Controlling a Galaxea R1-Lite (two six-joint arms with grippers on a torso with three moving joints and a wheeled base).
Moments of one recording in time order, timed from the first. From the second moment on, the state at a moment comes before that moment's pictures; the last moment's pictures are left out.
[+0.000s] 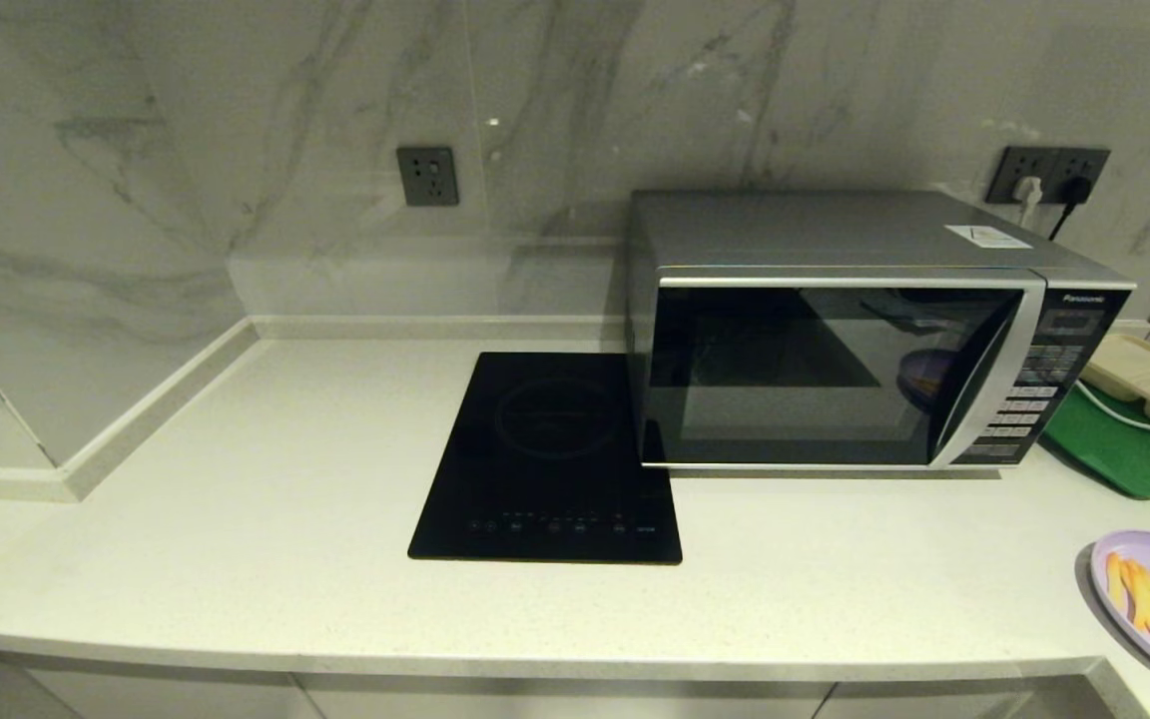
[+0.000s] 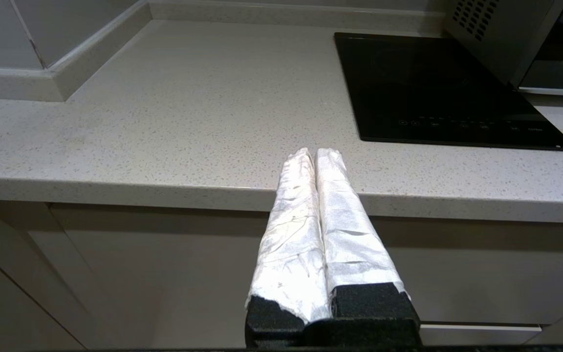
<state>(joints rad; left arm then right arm) 0.00 0.00 0.00 -0.01 0.01 -0.06 -0.02 0.81 -0.55 -0.06 -0.52 -0.11</state>
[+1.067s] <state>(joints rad) 0.00 0.00 0.00 -0.01 0.01 -0.06 0.31 1.64 -0.73 -0.49 -1.04 0.17</state>
